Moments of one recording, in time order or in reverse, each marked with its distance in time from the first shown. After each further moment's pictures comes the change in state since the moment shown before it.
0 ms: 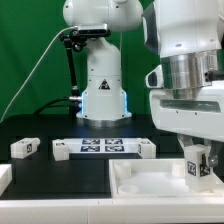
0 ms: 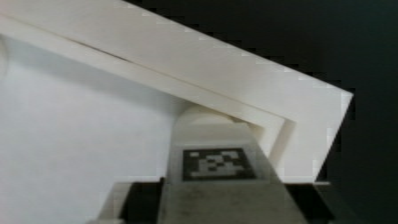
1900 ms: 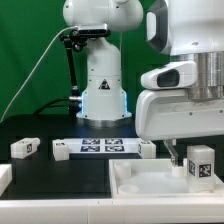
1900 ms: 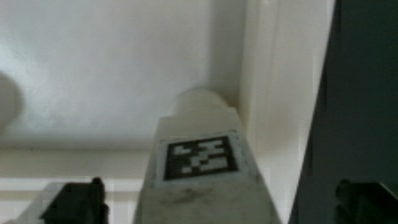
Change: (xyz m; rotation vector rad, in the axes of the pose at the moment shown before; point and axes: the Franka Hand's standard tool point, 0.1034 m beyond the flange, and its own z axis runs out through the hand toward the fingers) arm 0.001 0.000 0.001 -0.082 0.016 -1.357
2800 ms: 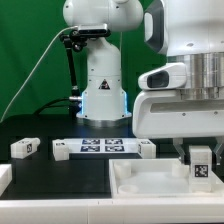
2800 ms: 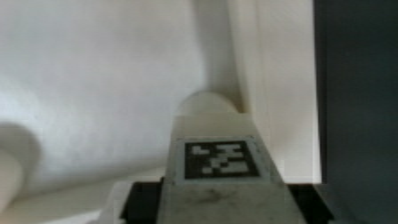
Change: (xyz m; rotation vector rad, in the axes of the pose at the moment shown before) arm -0.001 -0.001 0.001 0.006 0.002 0.395
